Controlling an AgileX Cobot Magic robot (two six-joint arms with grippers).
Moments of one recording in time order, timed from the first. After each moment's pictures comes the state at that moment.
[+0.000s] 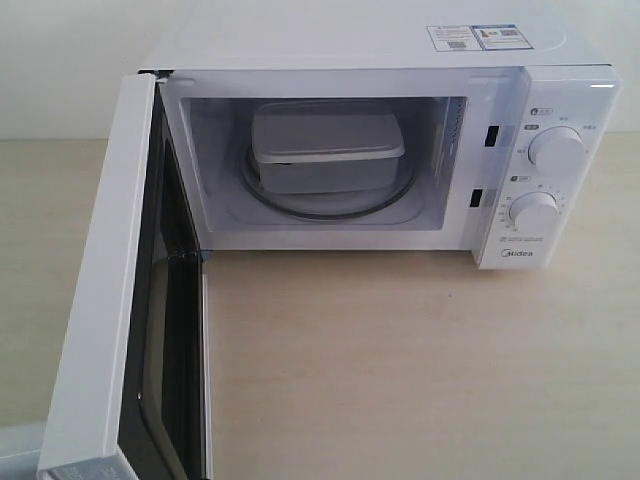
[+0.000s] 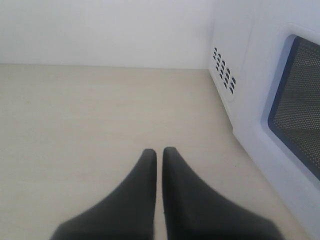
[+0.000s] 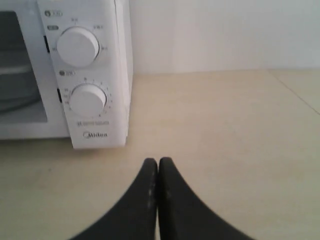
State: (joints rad) left arm -0.01 0.00 0.00 0.02 0.31 -0.08; right arm -0.05 0.01 0.00 -0.04 0.29 0.04
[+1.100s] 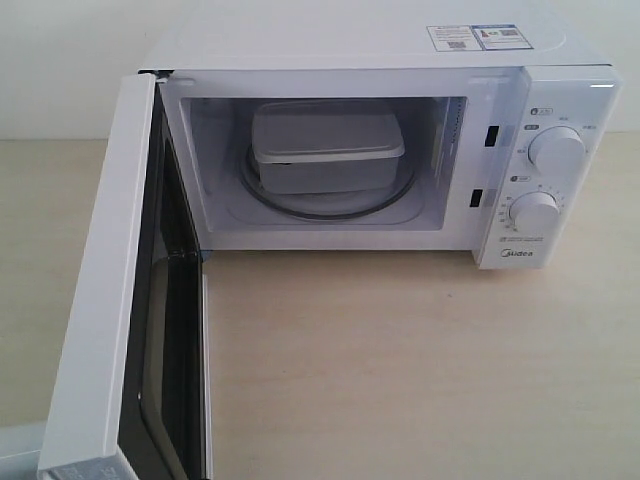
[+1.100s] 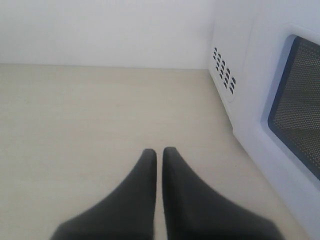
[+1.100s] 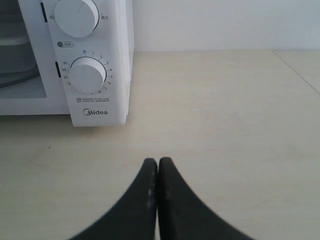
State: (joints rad) left arm -0.01 0.00 0.00 0.02 0.31 -0.08; right arm -0.05 0.01 0.00 -0.01 0.35 0.00
